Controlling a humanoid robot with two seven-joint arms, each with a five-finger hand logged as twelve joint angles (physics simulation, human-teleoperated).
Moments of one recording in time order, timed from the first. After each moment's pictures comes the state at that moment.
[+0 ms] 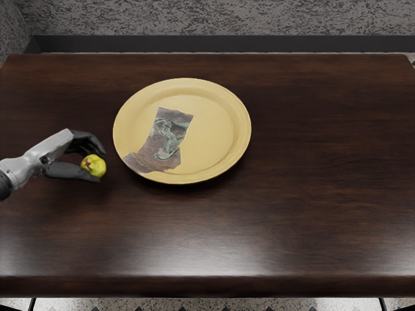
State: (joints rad) left arm -0.70 1.02 -0.20 -1.56 0.78 0.18 -0.34; right arm 0.01 0.00 0.11 0.18 0.11 0.08 -0.01
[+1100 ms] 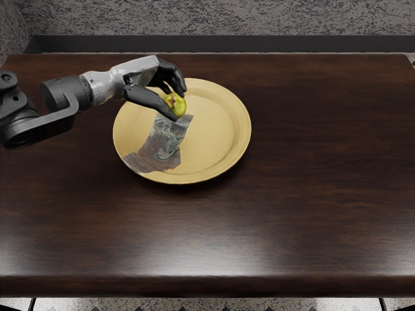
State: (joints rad) left arm -1.22 0.62 -0.09 -1.23 0.59 -0.15 -0.19; right arm 0.02 0.00 0.11 0.18 0.11 0.08 -0.01
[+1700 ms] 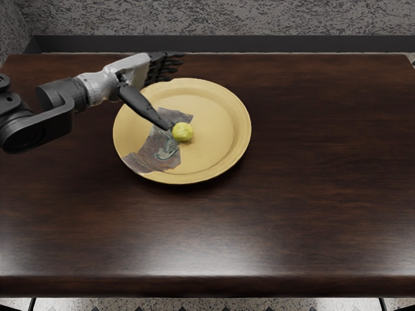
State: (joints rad) left arm -1.20 0.66 -0.09 -1.29 0.36 -0.12 -0.16; right arm 0.02 0.00 0.11 0.18 0.11 0.08 -0.01
